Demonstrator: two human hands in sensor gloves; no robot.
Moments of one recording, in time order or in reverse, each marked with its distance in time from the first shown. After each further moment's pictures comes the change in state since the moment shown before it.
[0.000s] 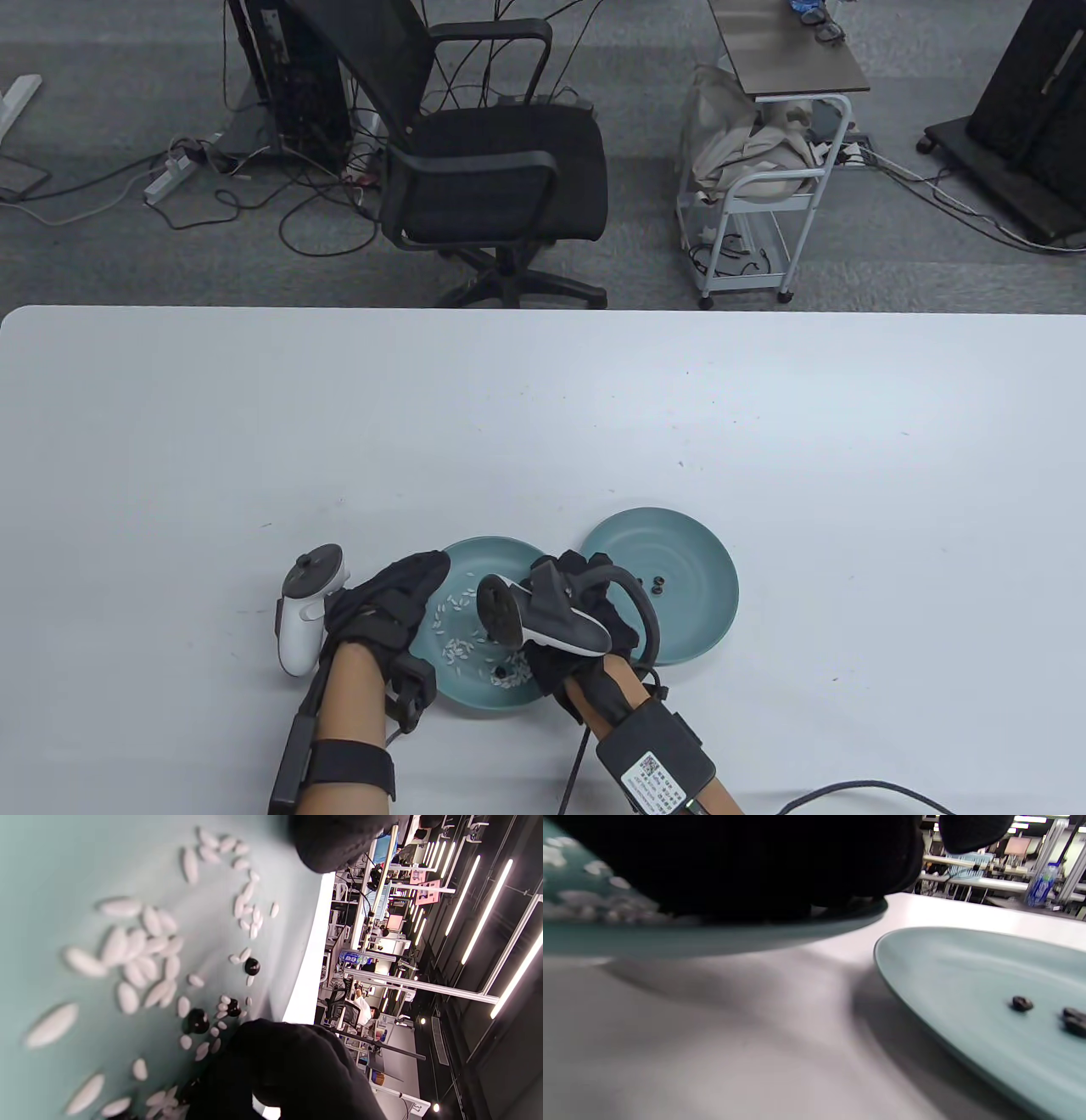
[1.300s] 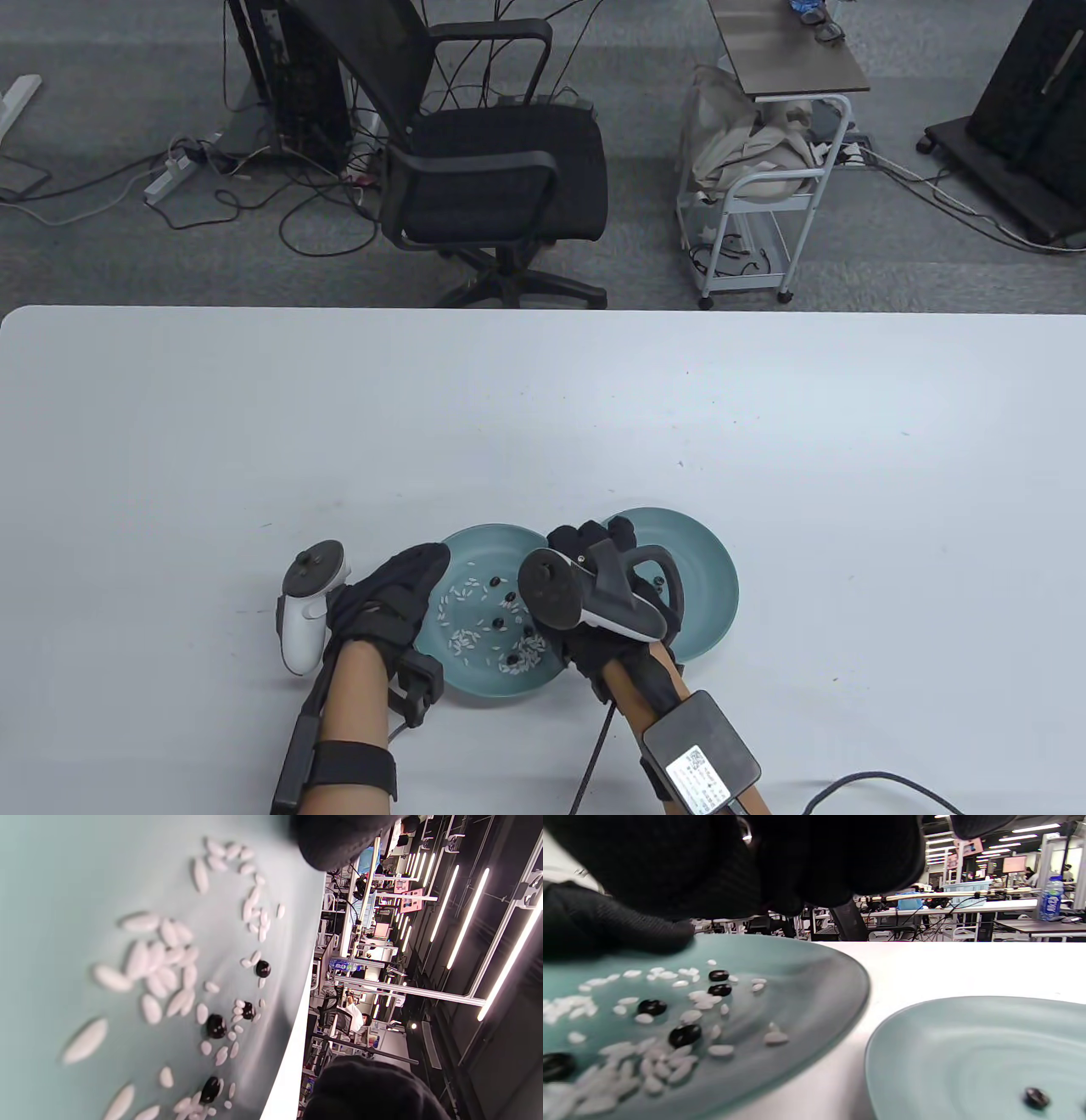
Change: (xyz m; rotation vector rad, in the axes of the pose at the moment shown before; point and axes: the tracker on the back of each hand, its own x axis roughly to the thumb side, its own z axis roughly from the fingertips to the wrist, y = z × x) left_hand 0.007 -0.004 0.005 0.051 -0.044 0.010; right_hand -0.039 -0.041 0.018 -0.215 -0.030 -0.182
